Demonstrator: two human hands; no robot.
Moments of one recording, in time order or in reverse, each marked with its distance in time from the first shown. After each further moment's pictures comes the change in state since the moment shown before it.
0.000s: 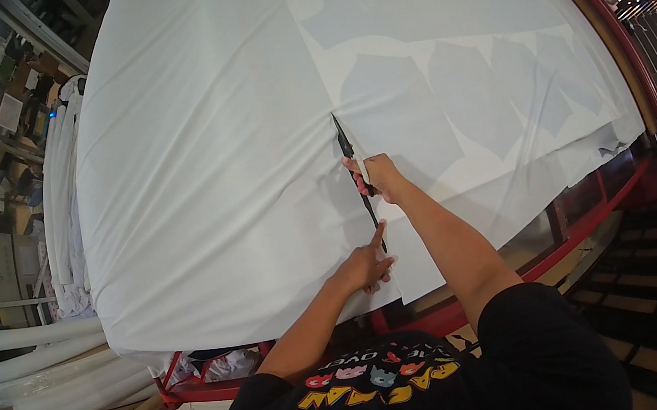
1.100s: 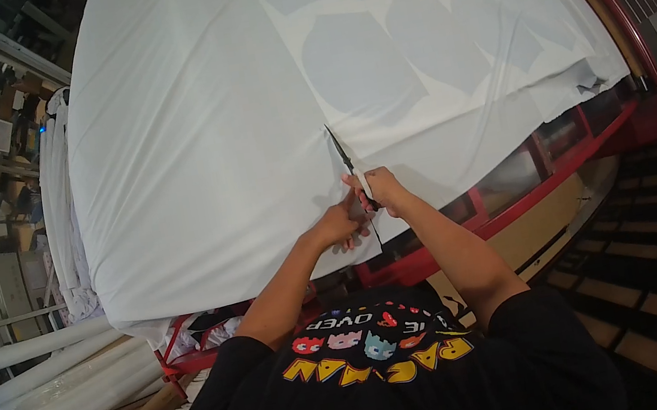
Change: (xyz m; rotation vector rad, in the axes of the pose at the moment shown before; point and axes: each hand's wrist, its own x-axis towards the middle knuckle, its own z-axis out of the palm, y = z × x) left_hand -0.023 -0.008 0.030 -0.035 -0.053 -0.036; right_hand -0.130 0.121 -0.014 0.064 -0.010 0.005
